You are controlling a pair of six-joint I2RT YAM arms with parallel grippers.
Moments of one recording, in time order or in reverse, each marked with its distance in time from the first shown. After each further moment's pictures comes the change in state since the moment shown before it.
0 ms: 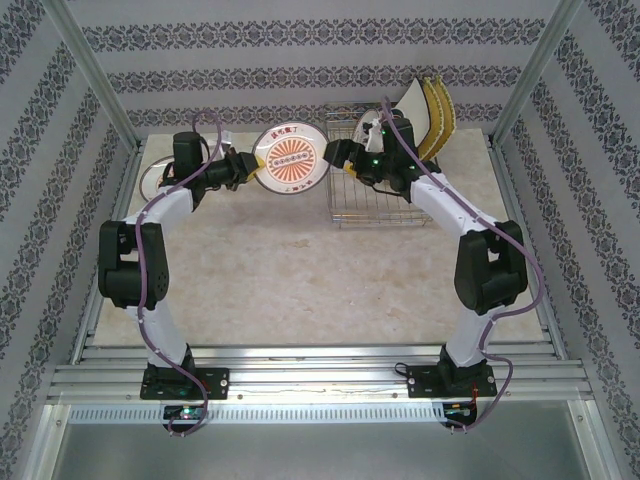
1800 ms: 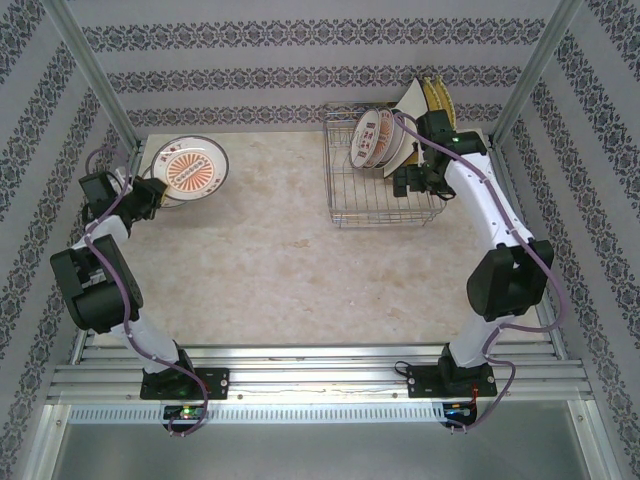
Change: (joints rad) left arm 0.502 -0.124 -0.247 -0.036 -0.154 0.053; right arm -0.133 -0.064 0.264 -0.965 0.685 -0.547
